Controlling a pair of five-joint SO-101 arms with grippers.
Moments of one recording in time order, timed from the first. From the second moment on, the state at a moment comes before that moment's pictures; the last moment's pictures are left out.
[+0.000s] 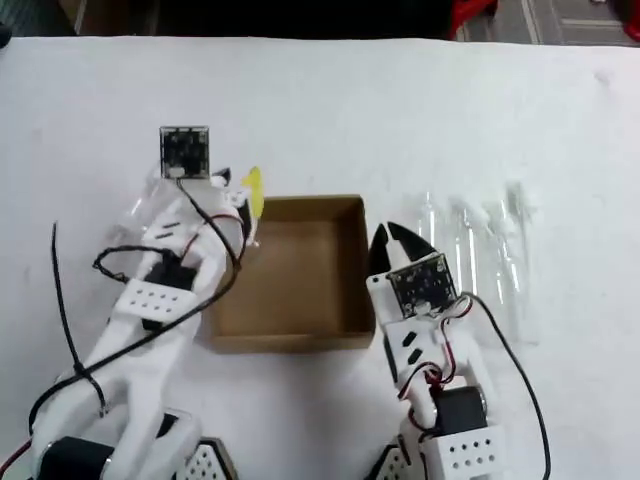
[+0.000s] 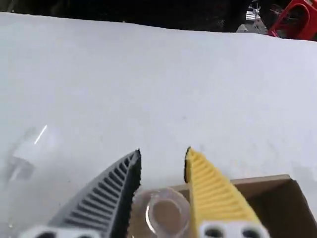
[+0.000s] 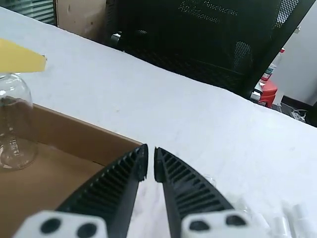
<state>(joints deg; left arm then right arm) 5.6 -27.6 60.2 5.8 13.0 -15.4 -98.1 92.4 25.8 16.5</state>
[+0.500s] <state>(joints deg) 5.6 -27.6 46.1 25.4 13.0 -15.4 -98.1 92.6 24.4 16.5</state>
